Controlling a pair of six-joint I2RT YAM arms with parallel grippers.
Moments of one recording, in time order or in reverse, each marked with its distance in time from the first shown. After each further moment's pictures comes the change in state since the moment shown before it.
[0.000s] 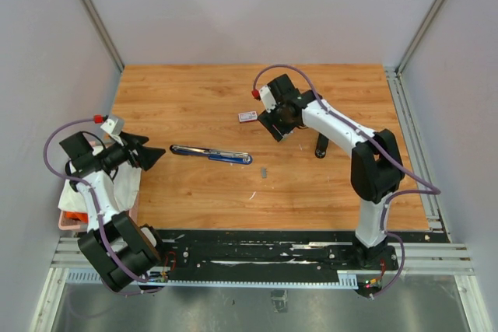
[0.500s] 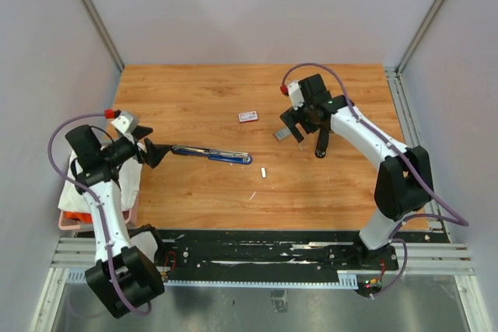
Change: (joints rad) left arm -0.102 -0.174 0.022 0.021 -0.115 -0.005; right arm -0.102 -0.235 -0.231 0.063 0.072 -0.046
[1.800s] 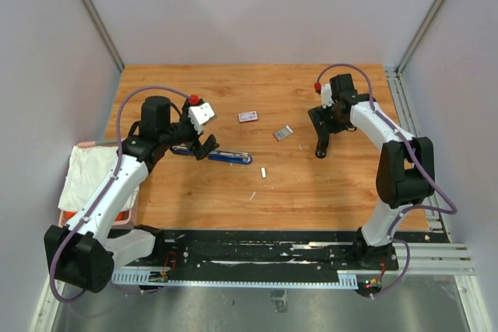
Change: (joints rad) left arm -0.824 0.195 0.223 -0.039 -0.619 0.114; right arm -0.289 0.069 -0.046 0.002 -0.082 0.064
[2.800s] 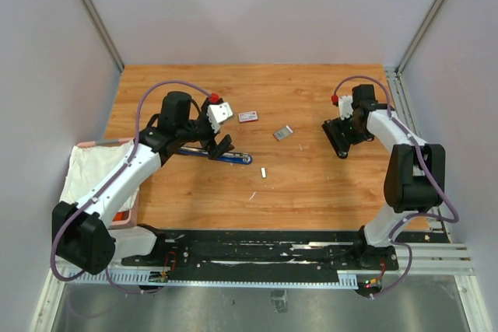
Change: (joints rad) left arm -0.130 0.122 0.069 0.011 -0.023 -0.024; right arm -0.153 -0.035 -0.117 -0.017 -0.042 -0.149
